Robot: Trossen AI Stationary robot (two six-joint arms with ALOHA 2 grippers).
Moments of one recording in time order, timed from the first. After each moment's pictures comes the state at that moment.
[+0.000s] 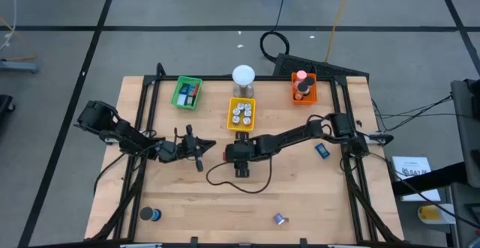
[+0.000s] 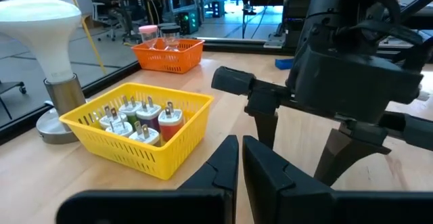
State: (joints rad) left arm -0.31 1.53 0.17 1.22 -0.60 -0.07; right arm 0.12 2.13 1.48 -0.38 0.18 0.04
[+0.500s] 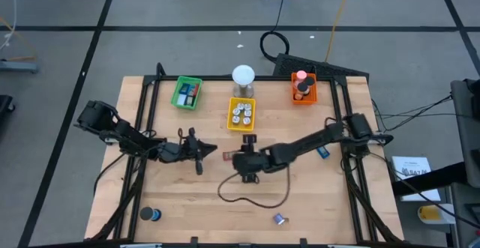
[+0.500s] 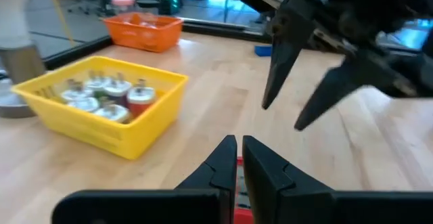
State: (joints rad) left arm -0.31 1.53 0.18 1.15 -0.52 -0.19; right arm 0.24 1.98 1.38 -0.36 0.47 0.00
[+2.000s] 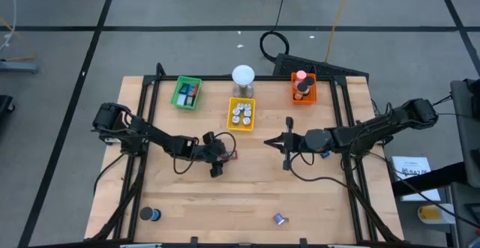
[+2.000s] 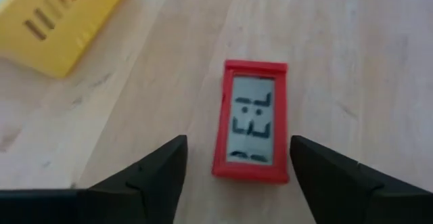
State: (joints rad) left arm -0.18 1.69 0.65 0.21 -0.28 -0.31; right arm 0.22 1.18 0.57 0.37 0.34 -0.06
